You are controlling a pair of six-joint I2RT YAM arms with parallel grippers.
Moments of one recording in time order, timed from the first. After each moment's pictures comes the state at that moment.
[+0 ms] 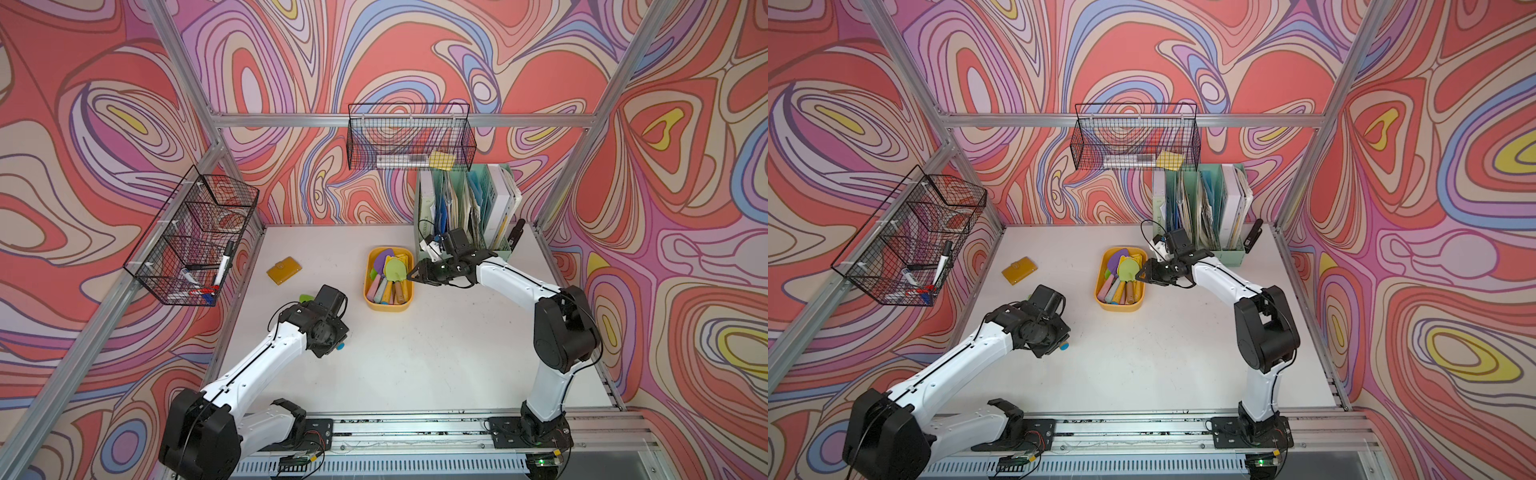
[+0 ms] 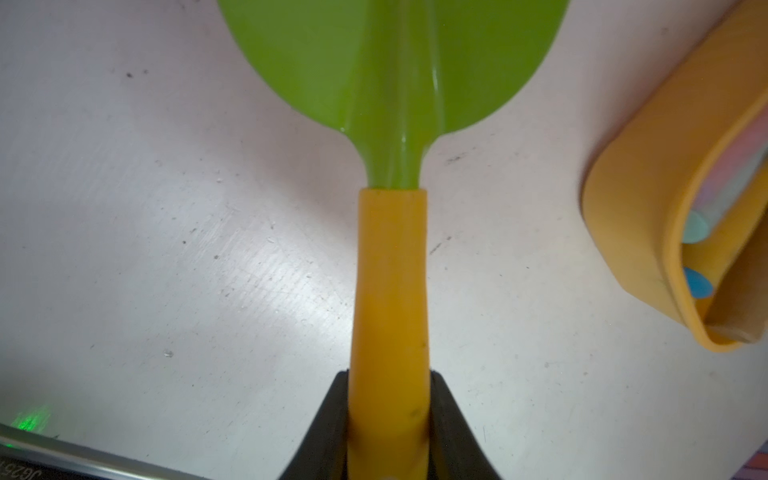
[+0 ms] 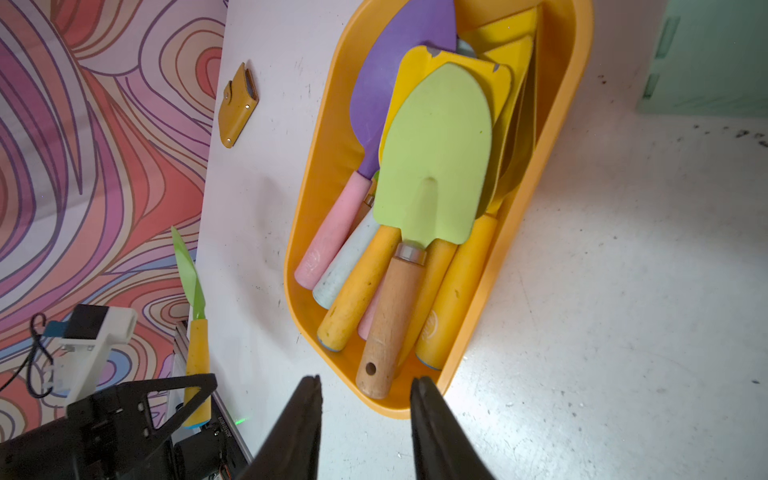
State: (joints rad) left arm -0.42 1.16 0.85 -0.92 -0.03 -1.14; right arm 0.41 1.86 1.43 -0.46 -0.56 0.44
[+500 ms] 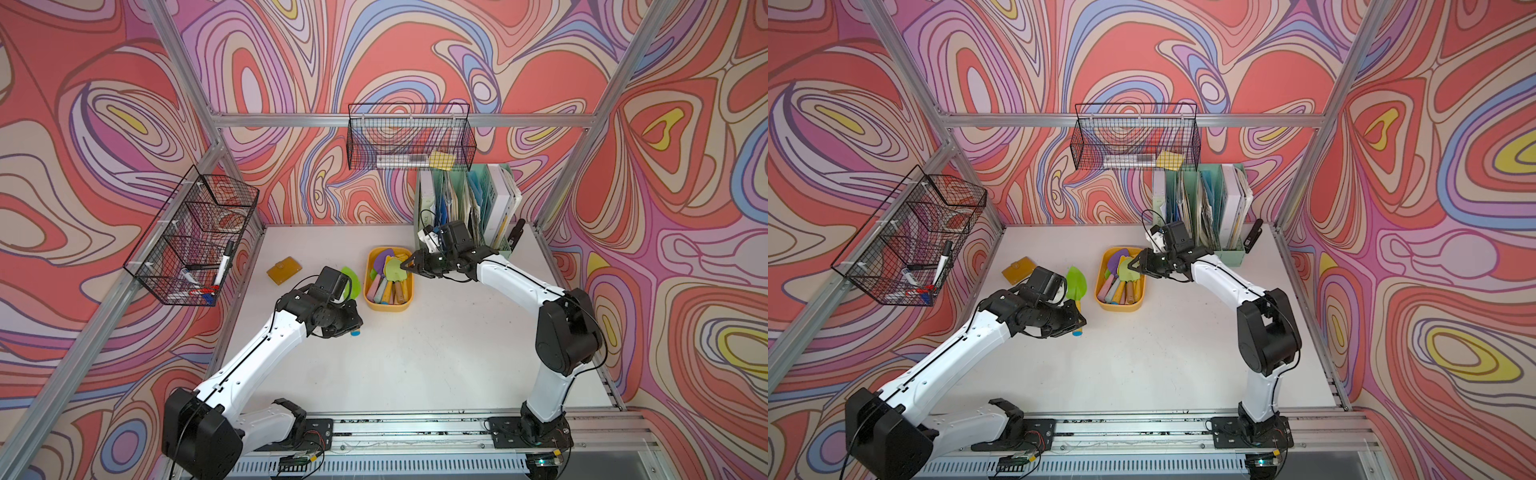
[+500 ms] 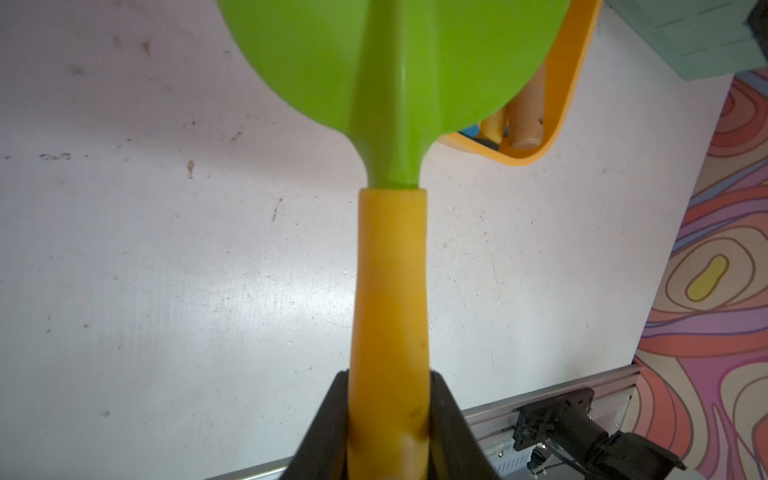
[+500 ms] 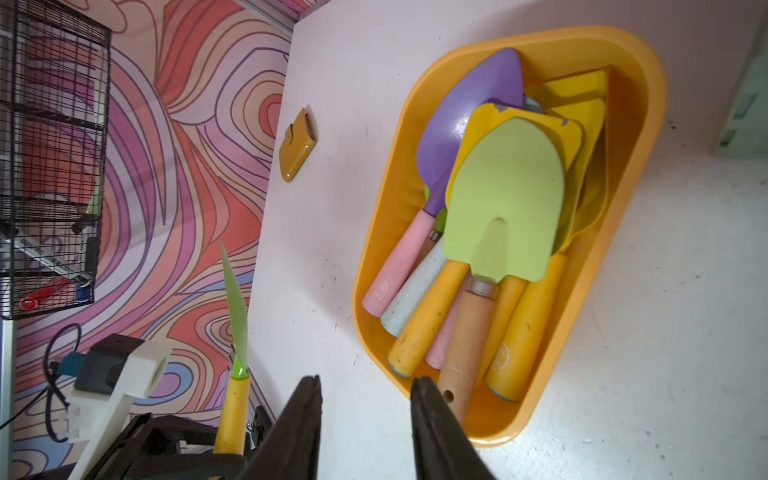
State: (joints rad) left arm -0.45 1.22 1.02 -0.91 0.23 -0.74; right arm 0.45 1.84 1.48 -0.37 -0.60 0.58
